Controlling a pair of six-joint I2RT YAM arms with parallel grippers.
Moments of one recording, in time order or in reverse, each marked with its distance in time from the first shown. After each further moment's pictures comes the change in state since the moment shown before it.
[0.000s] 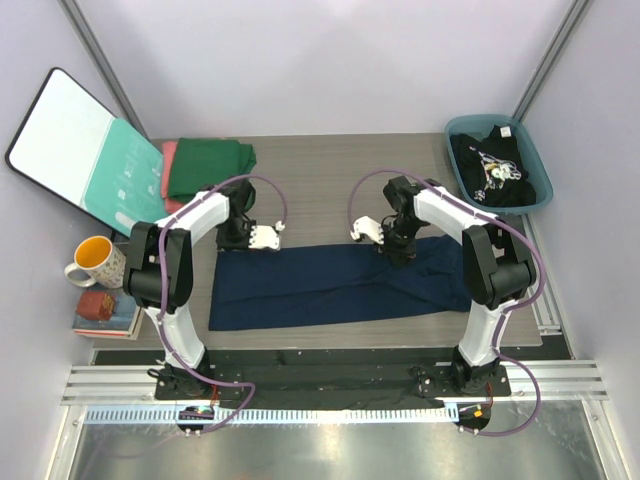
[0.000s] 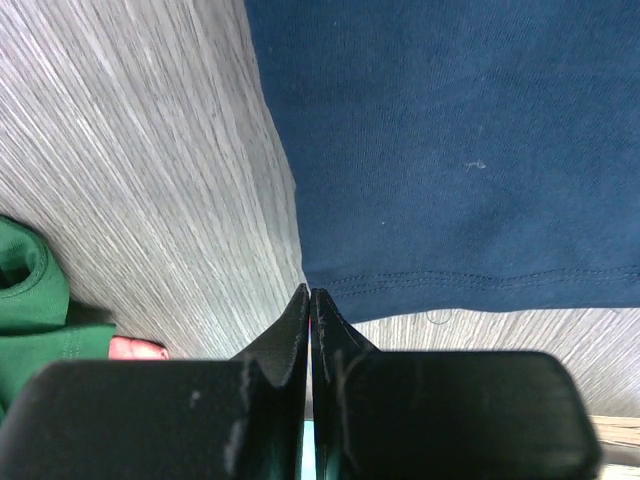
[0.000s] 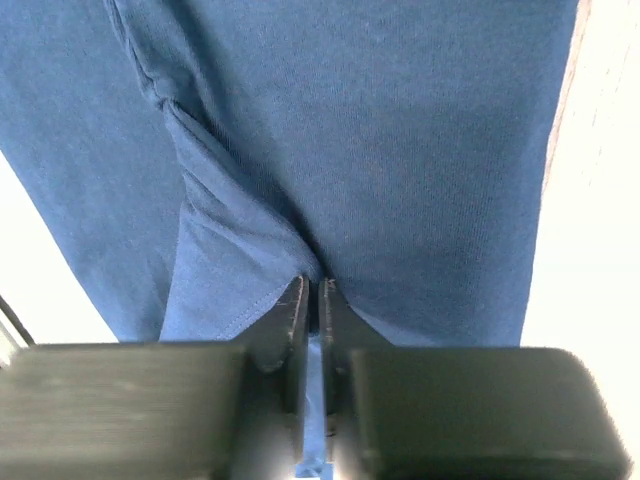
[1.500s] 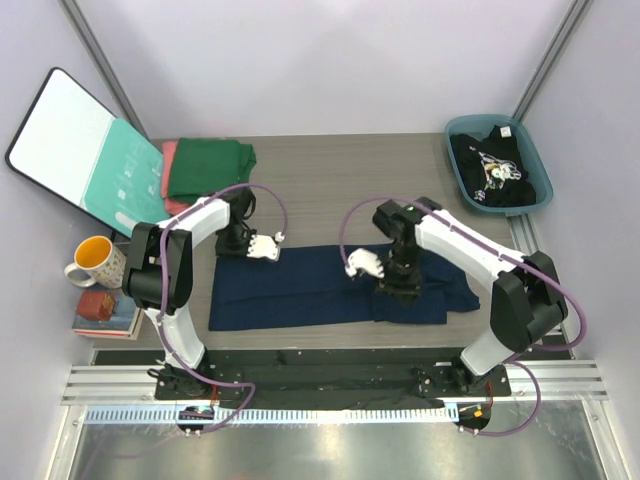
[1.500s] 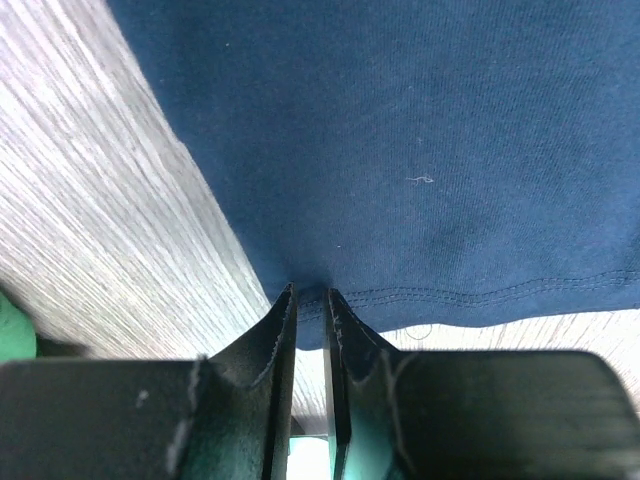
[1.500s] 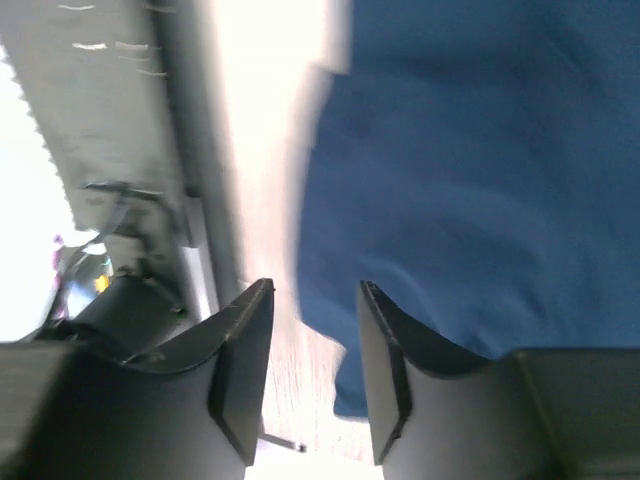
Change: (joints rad) left arm -0.005 -0.008 -0.071 0.023 -0.004 0.070; right arm 0.263 -0.293 -0.141 -0.295 -0.040 0.088
